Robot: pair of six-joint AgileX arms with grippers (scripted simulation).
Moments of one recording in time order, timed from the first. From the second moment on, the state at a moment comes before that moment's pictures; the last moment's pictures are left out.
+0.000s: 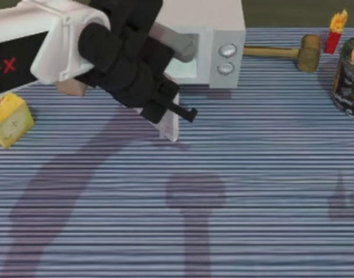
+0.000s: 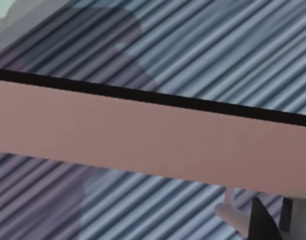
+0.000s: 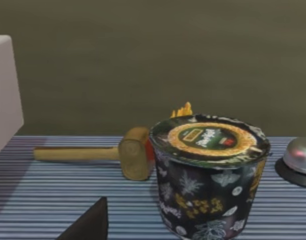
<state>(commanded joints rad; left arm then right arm) -0.56 1.78 1.37 -0.63 0.07 0.12 0.00 0.00 0.00 0.00 0.00 0.00</state>
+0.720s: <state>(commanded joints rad) -0.56 1.78 1.37 -0.63 0.08 0.12 0.00 0.00 0.00 0.00 0.00 0.00</state>
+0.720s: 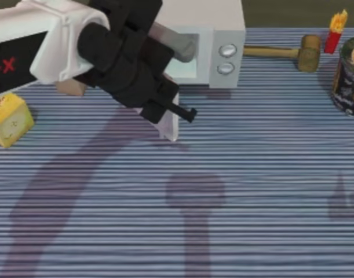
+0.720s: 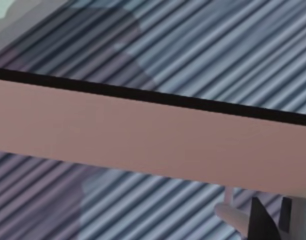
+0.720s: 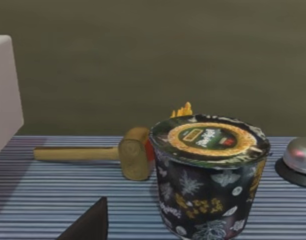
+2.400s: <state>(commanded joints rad) -0.50 1.73 1.31 -0.64 0.15 0.27 0.00 0.00 0.00 0.00 0.00 0.00</state>
